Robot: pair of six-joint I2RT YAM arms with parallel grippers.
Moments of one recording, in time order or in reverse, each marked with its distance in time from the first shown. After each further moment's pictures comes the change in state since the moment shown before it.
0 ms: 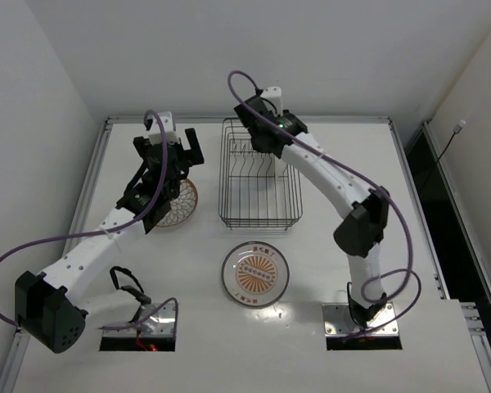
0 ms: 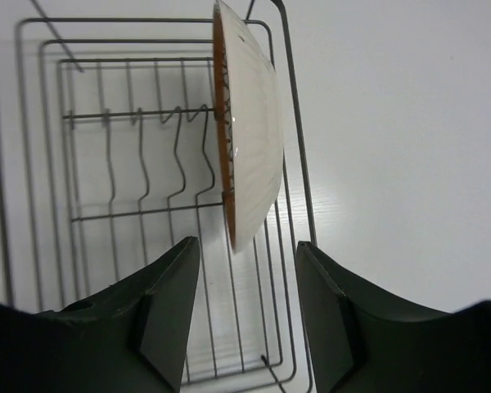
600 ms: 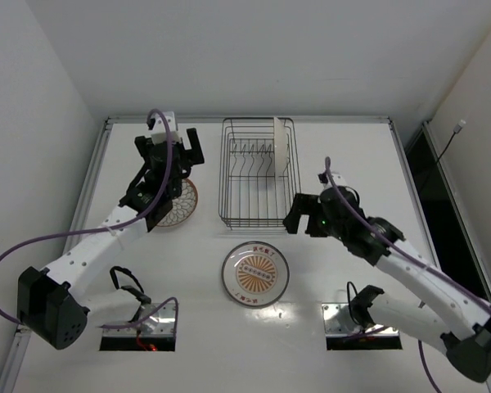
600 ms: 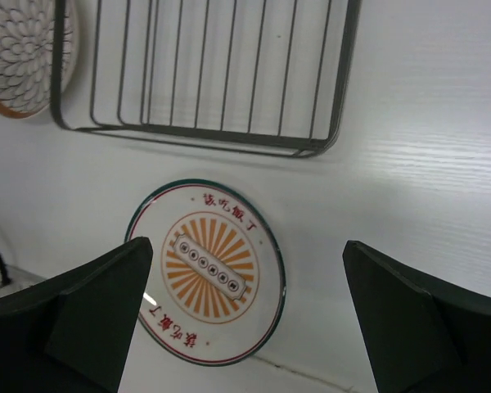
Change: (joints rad) left arm 0.000 0.018 0.000 0.013 -0.026 0.026; right arm -0.030 -1.128 -1.323 0.384 -0.606 0.151
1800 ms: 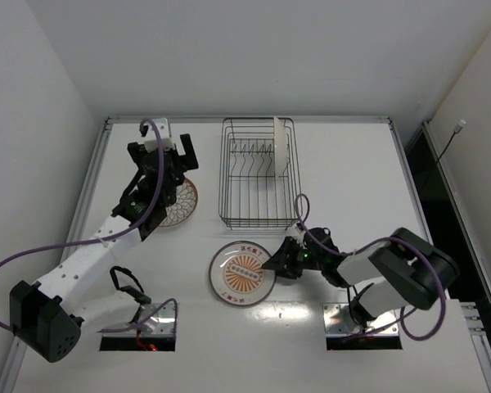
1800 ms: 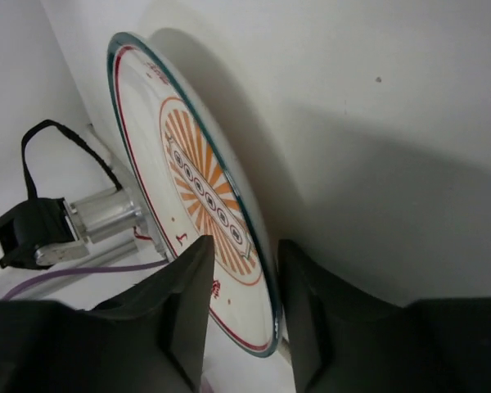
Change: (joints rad) left arm 0.000 -0.081 -0.060 -0.002 -0.021 0.022; right arm 0.023 0.484 -0.702 1.240 -0.561 0.559
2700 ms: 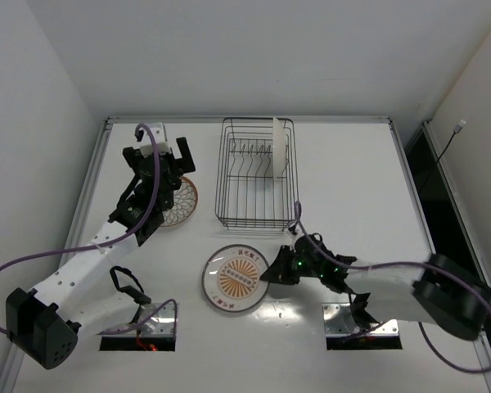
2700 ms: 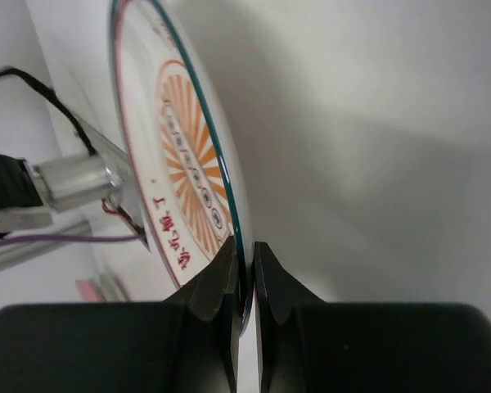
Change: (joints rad) left arm 0.000 -0.046 -0.042 0.003 -0.027 -0.001; right arm 0.209 -0.175 0.023 -0.192 0.126 0.020
